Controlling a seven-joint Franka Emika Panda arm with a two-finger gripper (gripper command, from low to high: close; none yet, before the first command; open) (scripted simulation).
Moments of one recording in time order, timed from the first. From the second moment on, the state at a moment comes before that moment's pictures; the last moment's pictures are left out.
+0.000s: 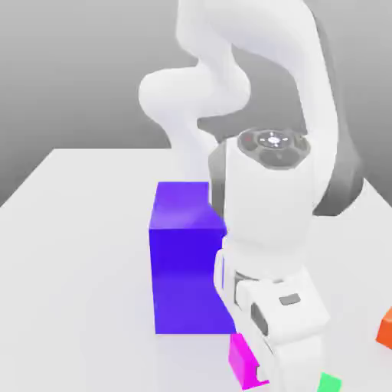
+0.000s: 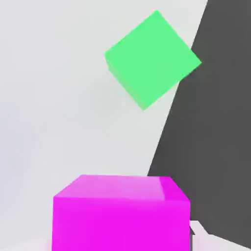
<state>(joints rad) 0.44 0.30 -0.20 -2.25 0.10 2.53 -1.10</state>
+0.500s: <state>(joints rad) 0.47 0.36 -0.14 -2.23 0.10 2.59 -1.13</state>
